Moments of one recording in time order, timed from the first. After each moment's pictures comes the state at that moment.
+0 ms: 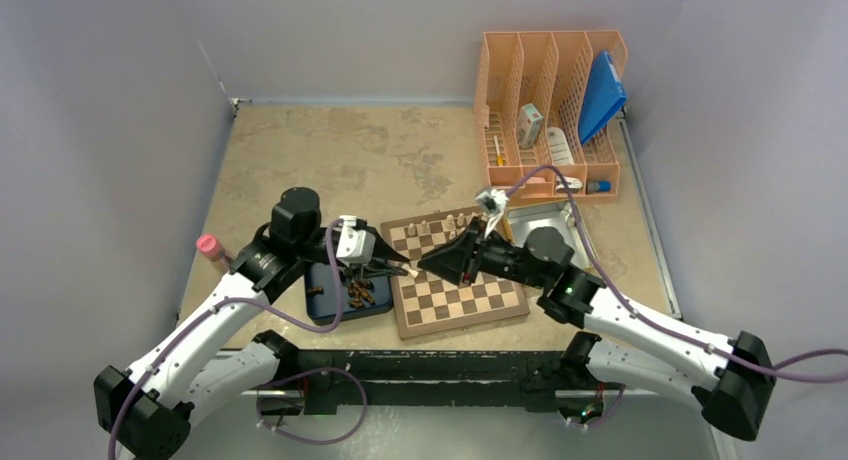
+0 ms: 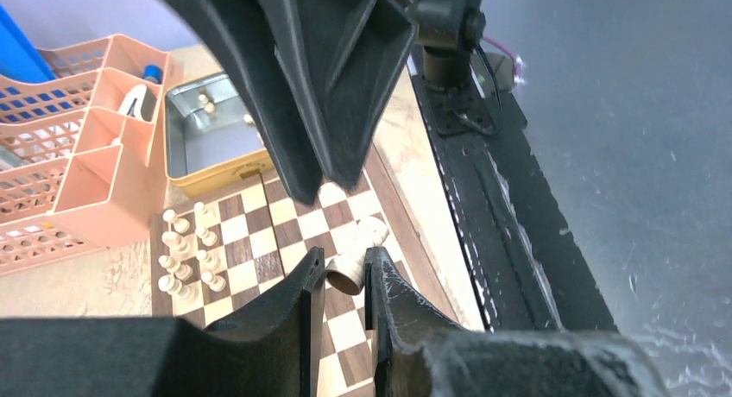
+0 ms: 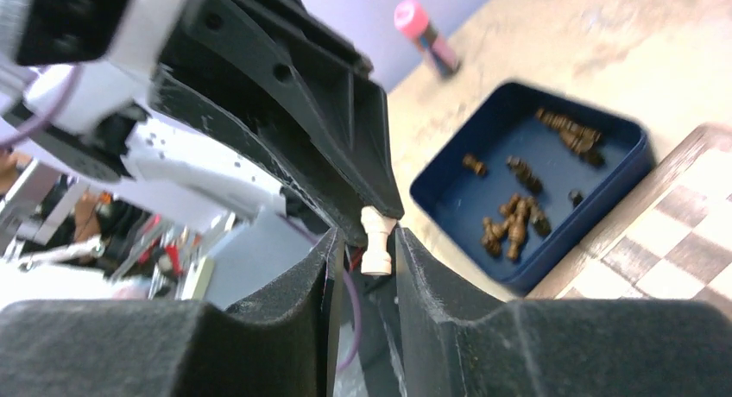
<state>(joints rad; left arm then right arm) -0.55 0.91 0.79 -0.28 1.12 0.53 0.91 0.93 0.60 0.30 -0.38 0.70</state>
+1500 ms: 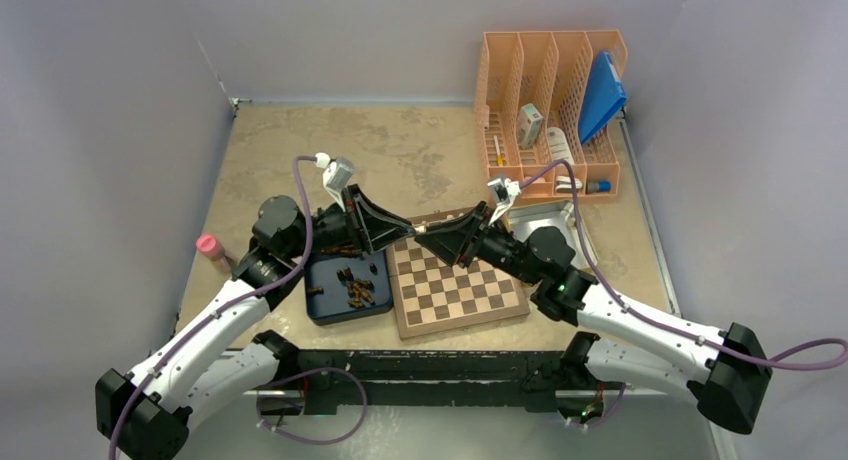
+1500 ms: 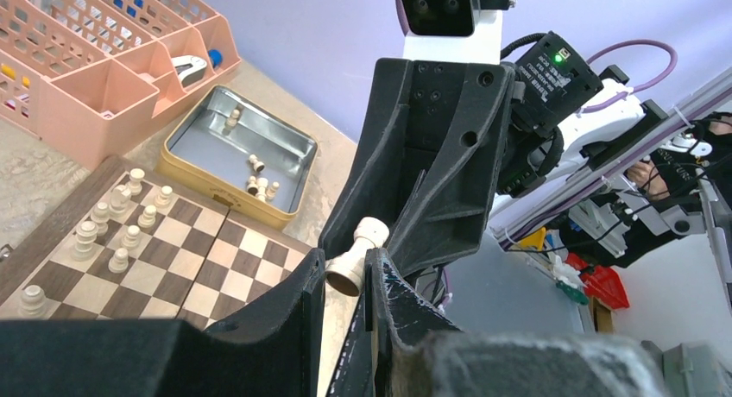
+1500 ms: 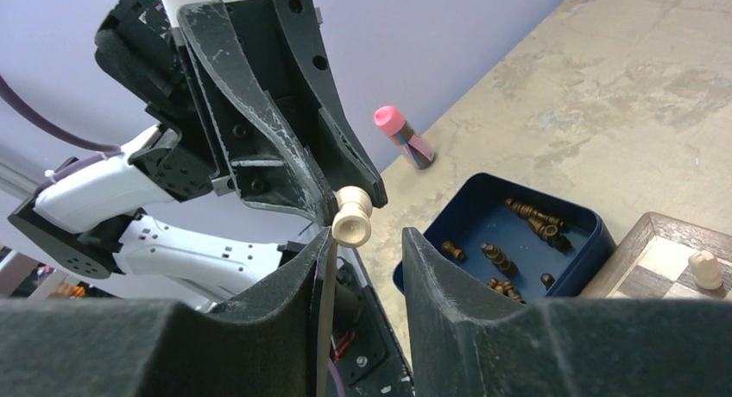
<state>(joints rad) -0.55 0.86 0.69 0.28 0.69 -0.65 0.91 0.95 0.59 0.50 -0.18 0.71</state>
